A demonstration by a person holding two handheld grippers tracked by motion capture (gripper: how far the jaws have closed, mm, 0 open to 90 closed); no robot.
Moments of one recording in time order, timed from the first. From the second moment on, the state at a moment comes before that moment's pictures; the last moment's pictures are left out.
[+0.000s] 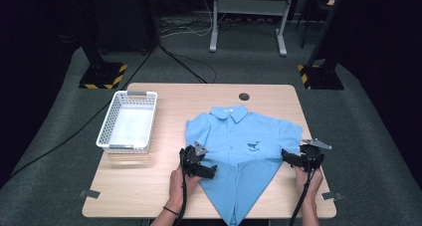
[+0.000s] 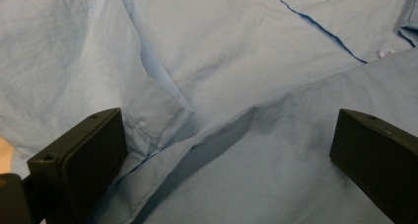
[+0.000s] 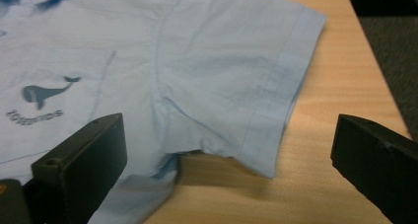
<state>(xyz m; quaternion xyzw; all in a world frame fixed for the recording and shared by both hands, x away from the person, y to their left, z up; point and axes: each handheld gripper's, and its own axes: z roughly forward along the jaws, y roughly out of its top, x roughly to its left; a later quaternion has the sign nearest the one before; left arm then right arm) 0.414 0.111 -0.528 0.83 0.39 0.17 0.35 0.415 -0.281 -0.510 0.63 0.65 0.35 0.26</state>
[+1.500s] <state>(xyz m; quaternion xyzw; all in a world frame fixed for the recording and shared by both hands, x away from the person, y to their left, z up) 0.434 0.126 -0.521 0.78 0.48 0.18 0.35 0.415 -0.226 -0.527 0.55 0.73 0.32 0.23</state>
